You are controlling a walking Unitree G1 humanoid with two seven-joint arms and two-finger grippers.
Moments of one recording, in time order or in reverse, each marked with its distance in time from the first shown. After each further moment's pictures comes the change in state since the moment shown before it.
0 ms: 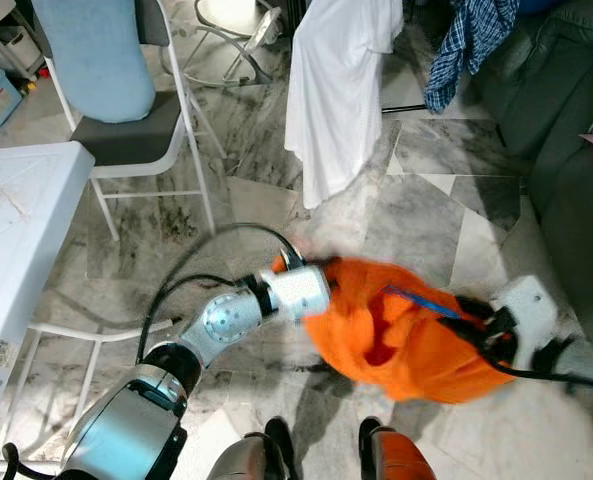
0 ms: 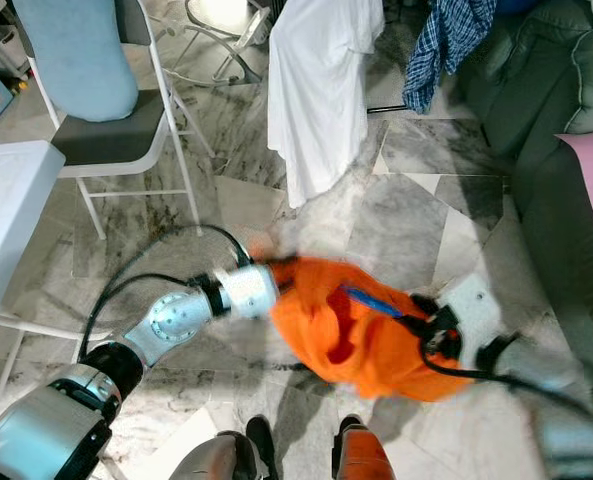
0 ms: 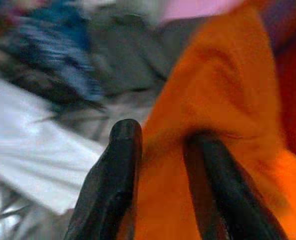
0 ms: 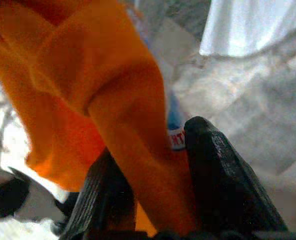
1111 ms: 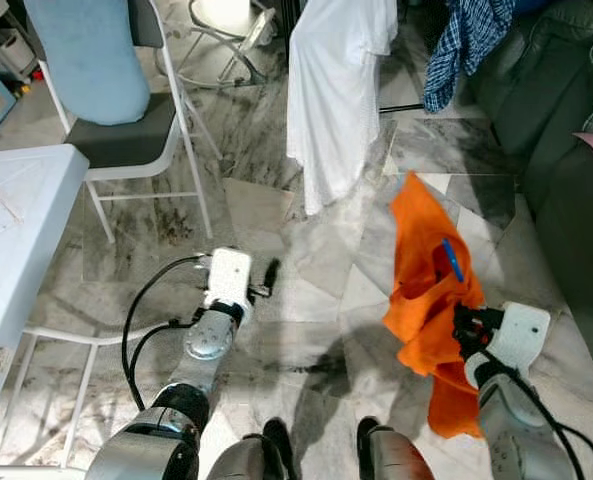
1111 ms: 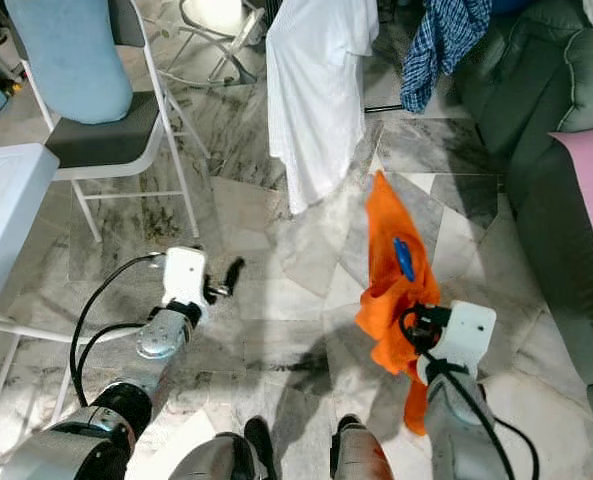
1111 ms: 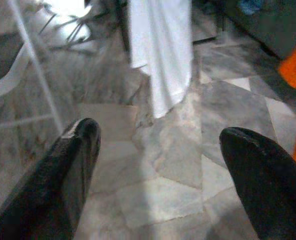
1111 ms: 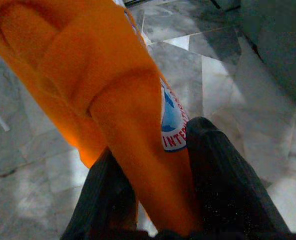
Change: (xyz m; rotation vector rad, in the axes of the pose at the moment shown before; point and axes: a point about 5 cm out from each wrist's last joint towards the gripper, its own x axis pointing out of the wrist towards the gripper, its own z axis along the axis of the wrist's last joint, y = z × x) left arm -0.041 -0.017 -0.060 -0.702 0.396 0.677; right arm 0.029 0.031 -0.025 0.457 -0.145 -0.694
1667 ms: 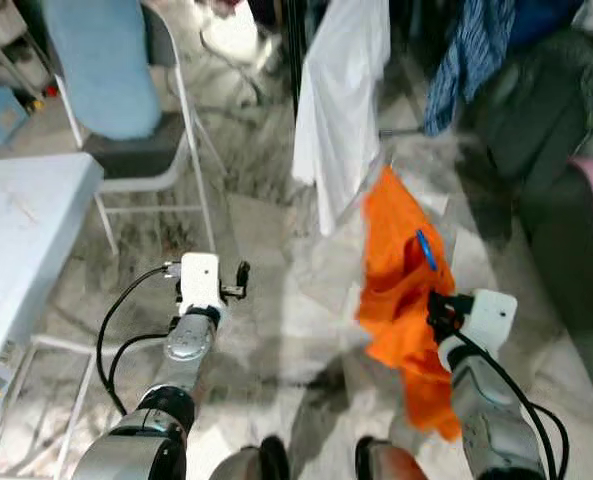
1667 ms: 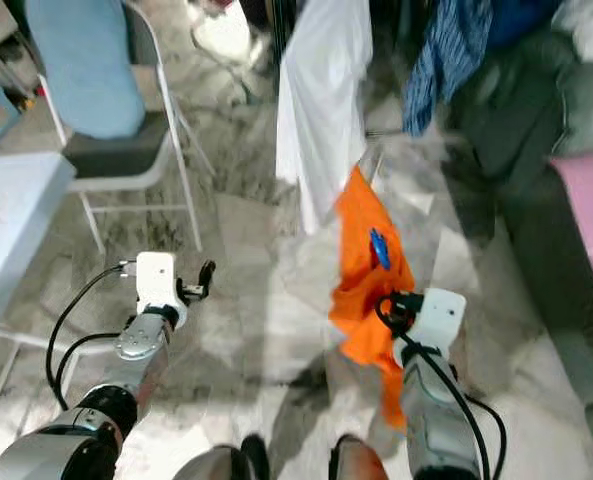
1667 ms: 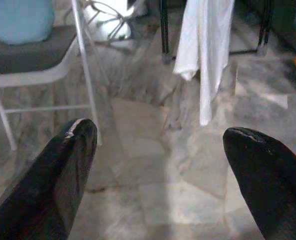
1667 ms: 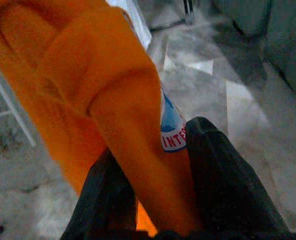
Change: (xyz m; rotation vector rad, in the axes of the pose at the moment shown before) left arm -0.004 0.024 -0.007 -0.050 0.053 0.126; right arm 0.023 0.028 -0.001 0.007 -0.013 0.070
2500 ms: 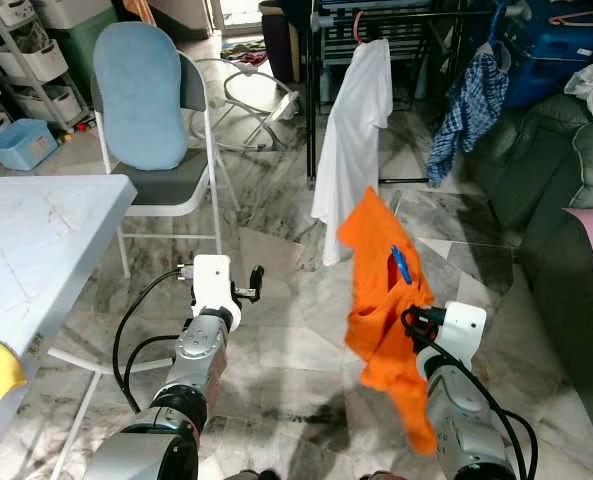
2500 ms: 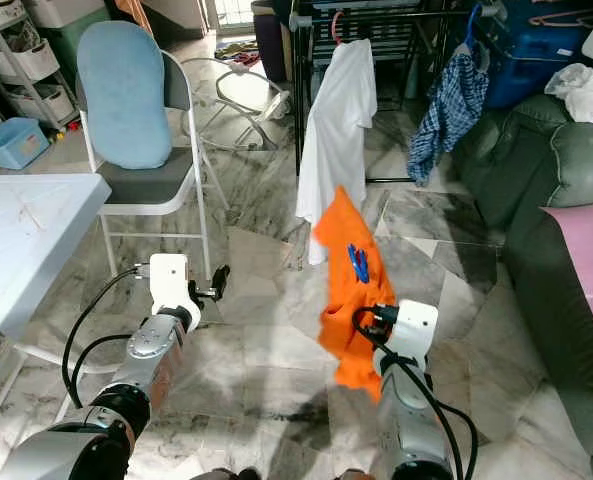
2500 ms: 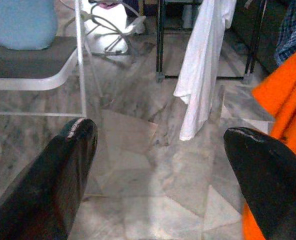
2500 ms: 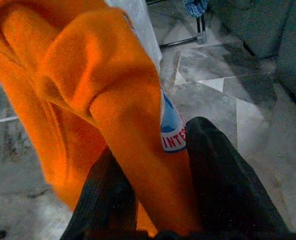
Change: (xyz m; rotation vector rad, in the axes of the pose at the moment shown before) left arm 0.000 -0.016 -0.006 -0.074 0.054 -0.061; right arm 0.001 0.014 -0.032 -0.028 0.042 -0.036
